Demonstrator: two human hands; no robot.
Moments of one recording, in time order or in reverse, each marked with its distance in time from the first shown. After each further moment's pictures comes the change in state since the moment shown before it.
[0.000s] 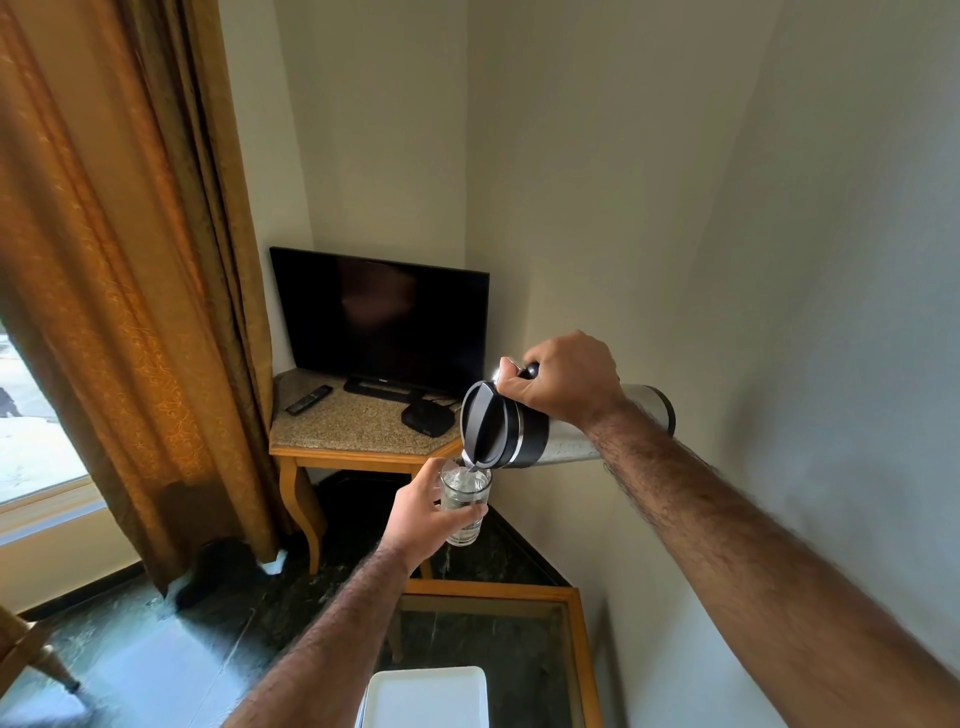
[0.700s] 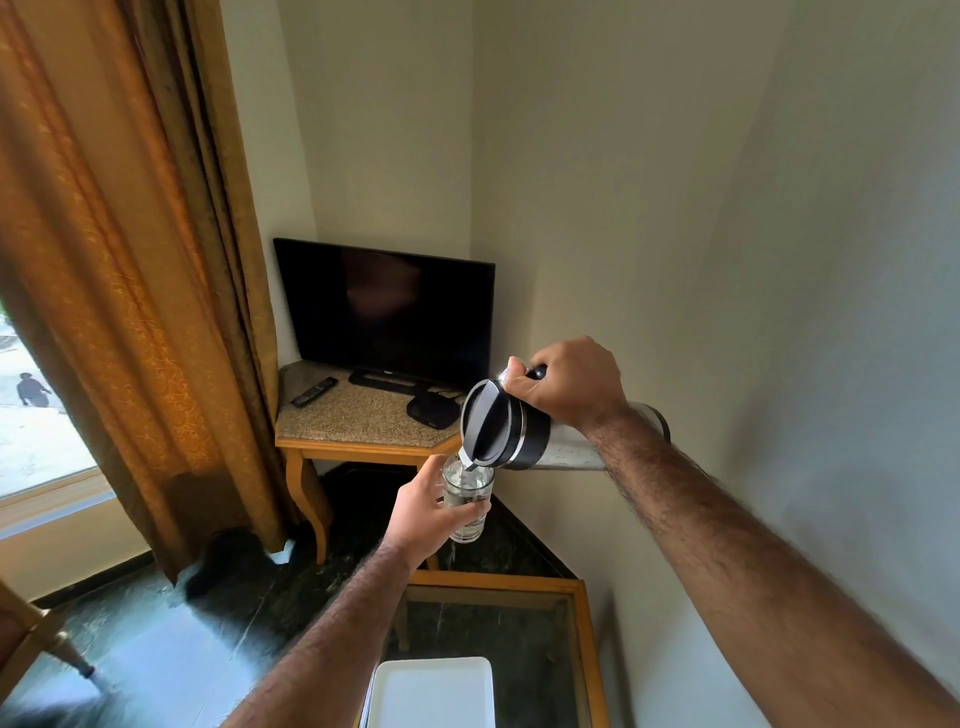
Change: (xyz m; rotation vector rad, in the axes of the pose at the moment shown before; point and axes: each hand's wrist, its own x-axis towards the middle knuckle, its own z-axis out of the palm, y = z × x) left_hand -0.002 -0.004 -0.002 0.008 0.004 -0.021; right_hand -0.009 0.002 0.017 0.072 -0.025 0.090
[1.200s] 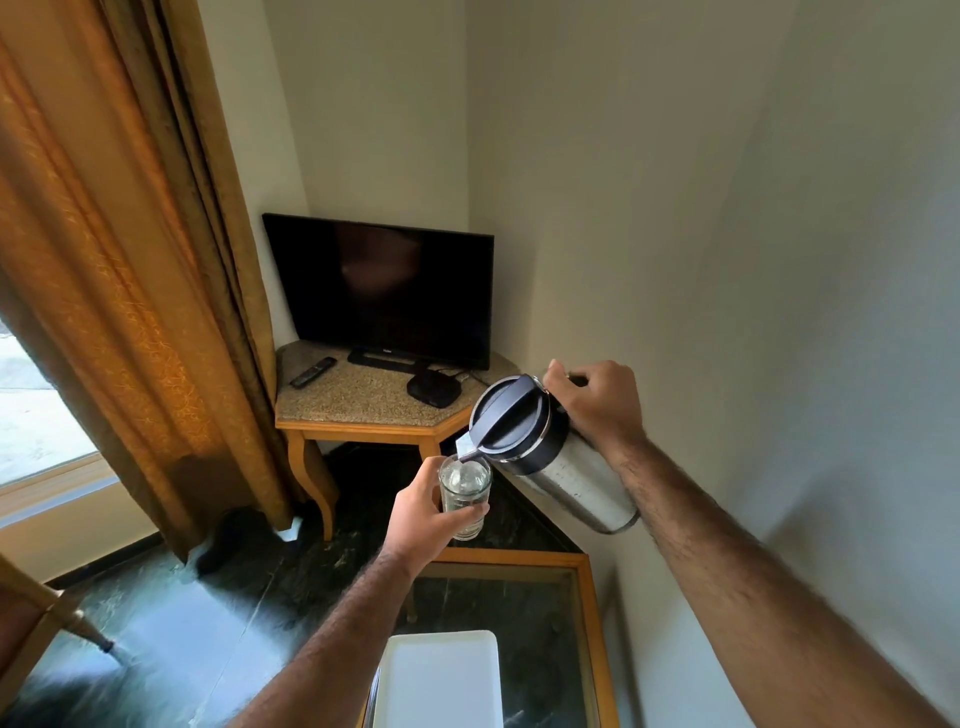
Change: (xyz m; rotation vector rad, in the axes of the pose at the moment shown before) left_hand -0.007 -0.017 0.011 0.031 0.023 -0.030; right_hand -0.044 0.037 0.030 0.380 0.028 0.422
